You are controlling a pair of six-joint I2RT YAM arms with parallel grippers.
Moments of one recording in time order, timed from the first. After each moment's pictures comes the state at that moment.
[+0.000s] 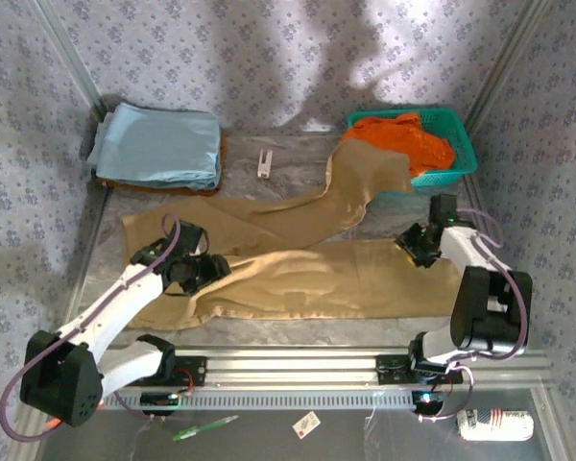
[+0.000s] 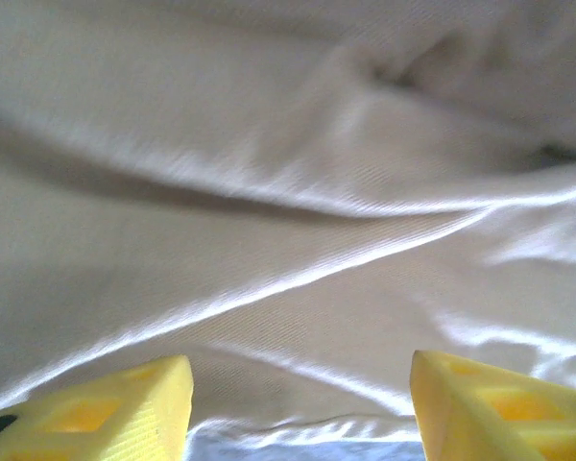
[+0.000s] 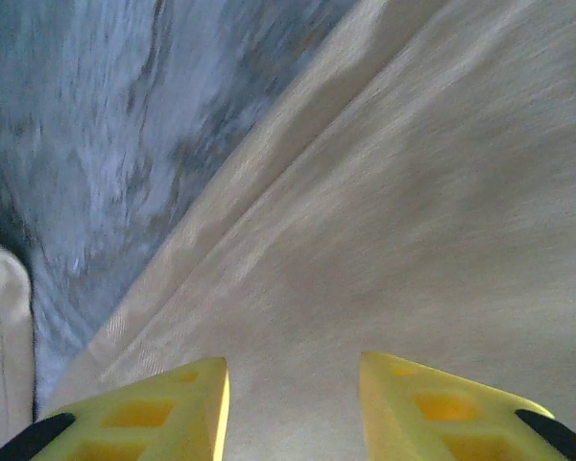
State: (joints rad) left arm -0.40 1.09 0.71 -0.75 0.18 -0.82; right arm -0.11 1.45 0.82 -0.59 -0.24 0.68
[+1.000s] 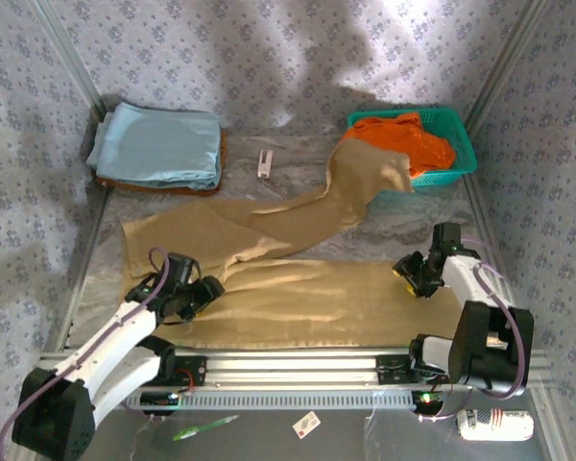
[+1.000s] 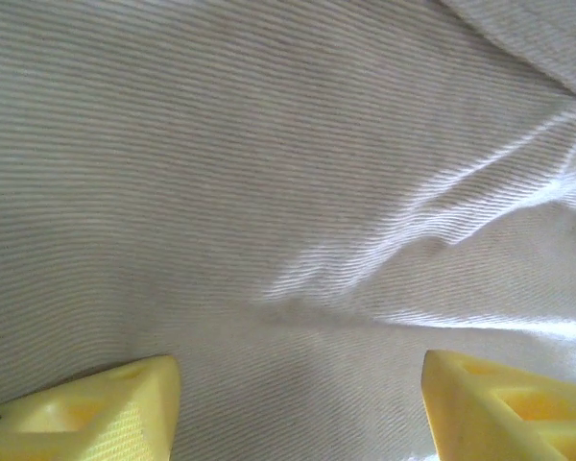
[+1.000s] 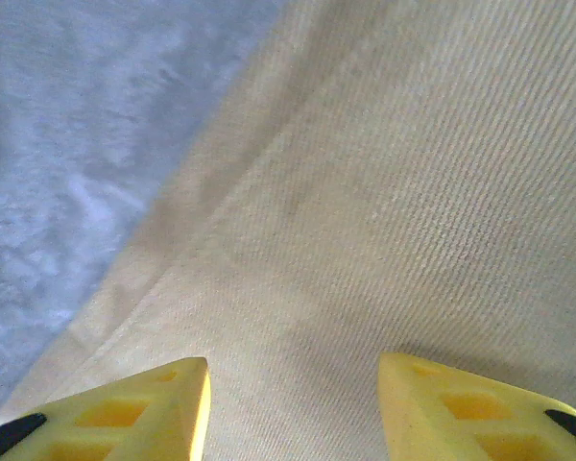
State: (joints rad) left arm -0.37 0.85 0.37 -0.62 0.17 -0.98; right arm -0.18 1.21 0.63 -0.69 -0.29 0.66
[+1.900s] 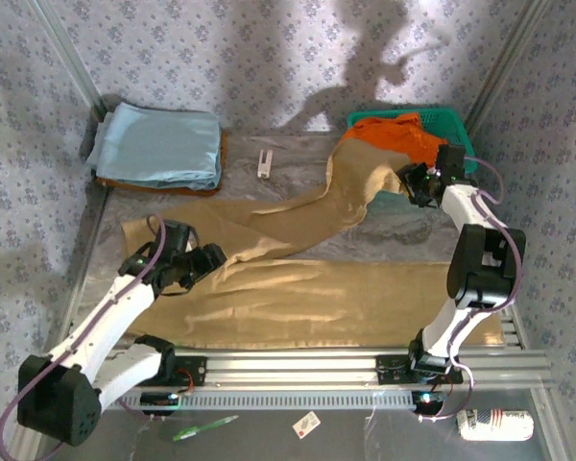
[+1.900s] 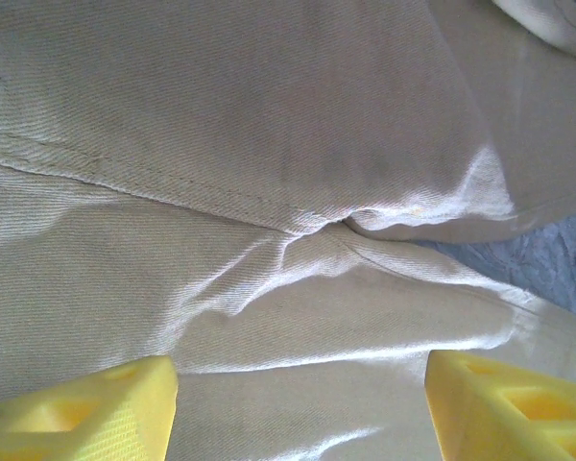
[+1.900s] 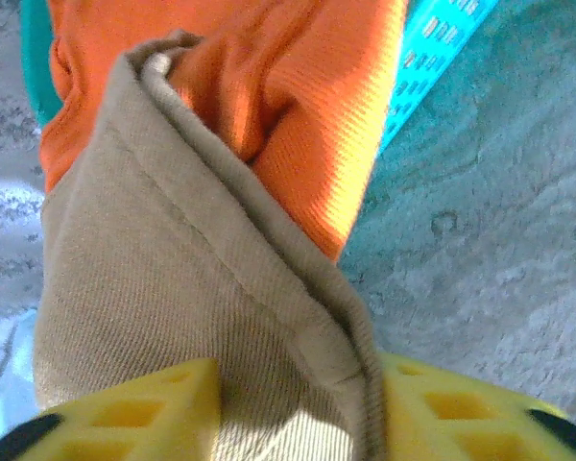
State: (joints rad) left arm -0.35 0.96 0.66 -0.67 0.17 -0.87; right arm -0.14 1.74 1.25 -0.33 -0.39 0.91
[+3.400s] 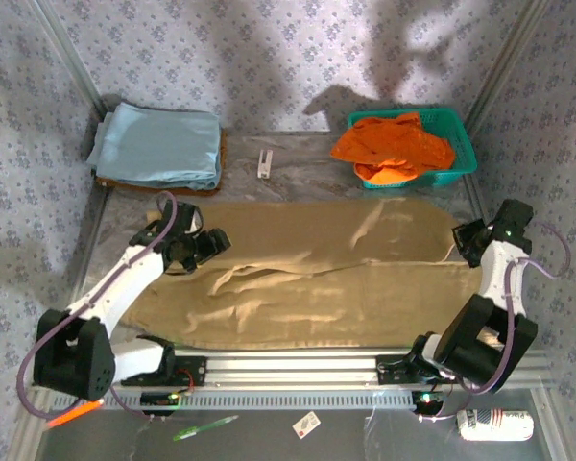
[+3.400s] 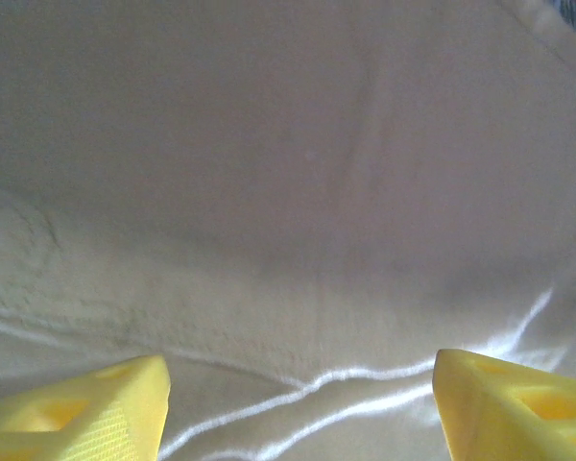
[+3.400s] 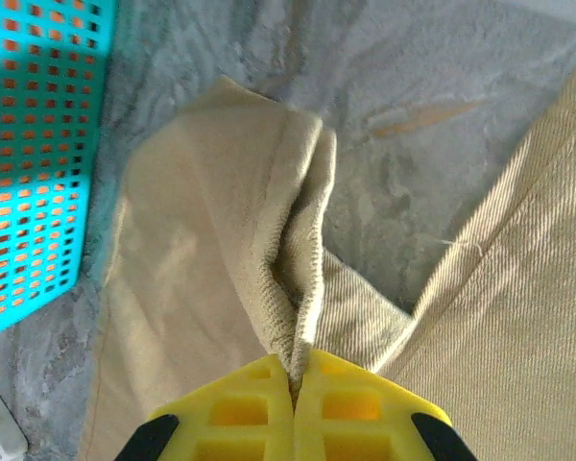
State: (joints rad) left arm -0.27 1.23 0.80 -0.61 0.20 -0.76; right arm -0.56 1.23 0.88 -0.64 -0.29 0.69
